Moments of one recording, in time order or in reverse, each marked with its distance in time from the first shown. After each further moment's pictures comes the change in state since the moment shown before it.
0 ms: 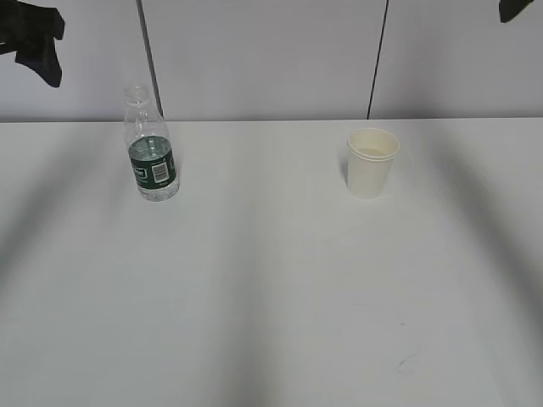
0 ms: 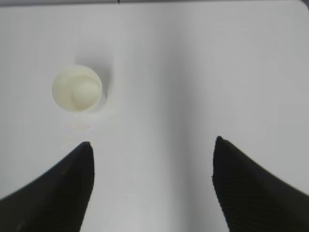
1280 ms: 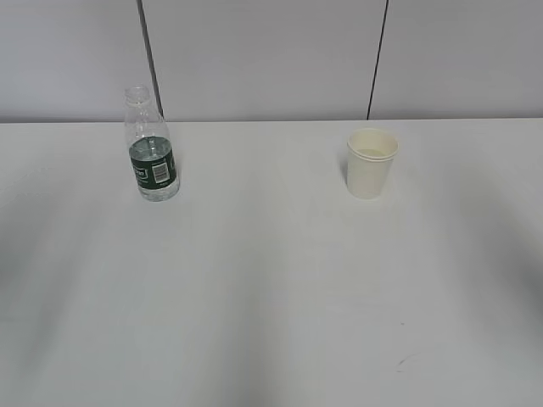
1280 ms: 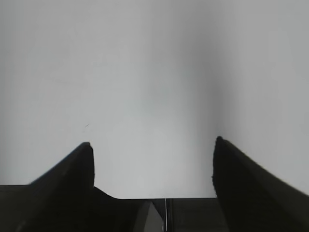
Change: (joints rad) left arm 0.000 -0.635 0.529 -0.106 0.244 0.078; right arm 0.000 -0.628 0.675 0.120 0.107 -0.014
